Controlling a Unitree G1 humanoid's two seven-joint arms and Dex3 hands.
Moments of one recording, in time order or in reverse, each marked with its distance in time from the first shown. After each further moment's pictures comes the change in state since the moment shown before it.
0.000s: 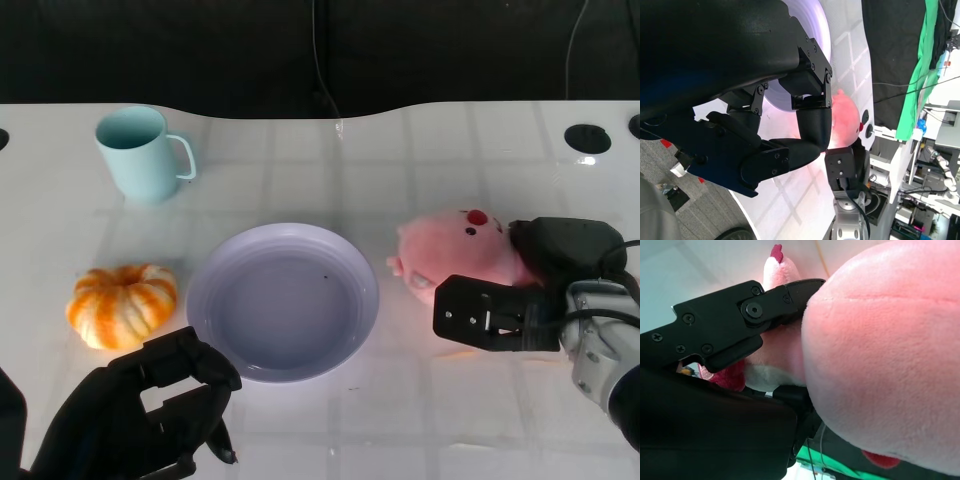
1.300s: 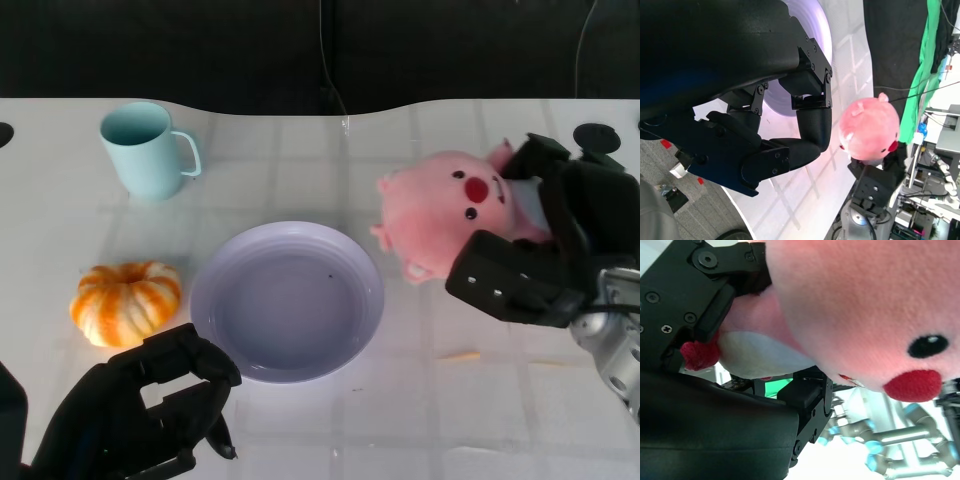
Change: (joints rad) left arm -0.015 0.001 0.001 0.016 -0.002 0.001 0.000; right arm 0.097 -0.073 -0.146 -0.301 0.132 -0.191 -0.242
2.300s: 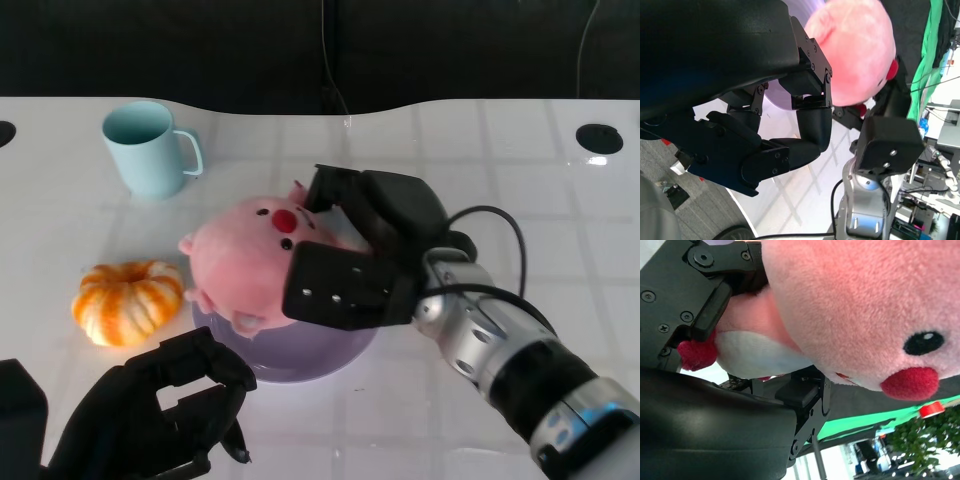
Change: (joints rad) left arm -0.003 -0.017 -0.035 0.008 0.029 -0.019 0.000; right arm -0.186 0.329 0.122 0.152 0.007 -0.008 0.267
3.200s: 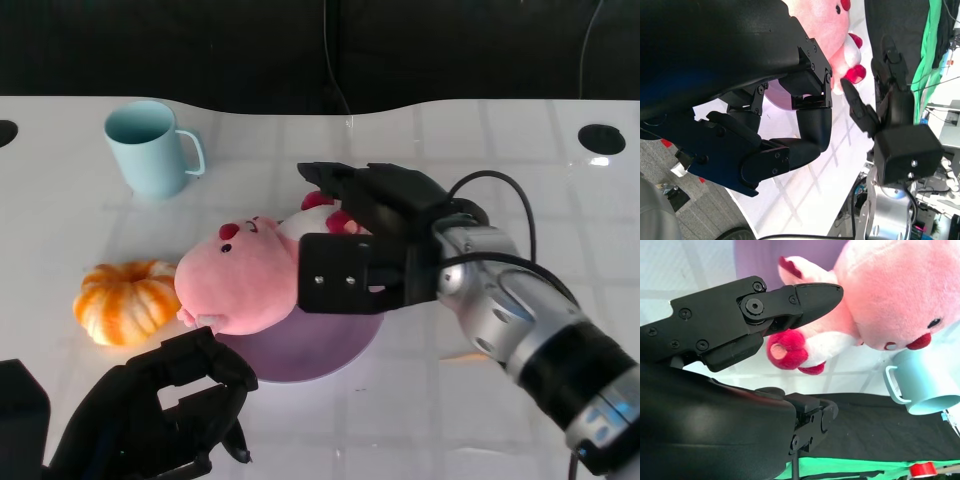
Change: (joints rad) left arm 0.000 -0.002 -0.002 -0.003 0.003 -0.002 0.000; right arm 0.032 -0.142 0.066 -0.297 -0.015 0.125 0.385
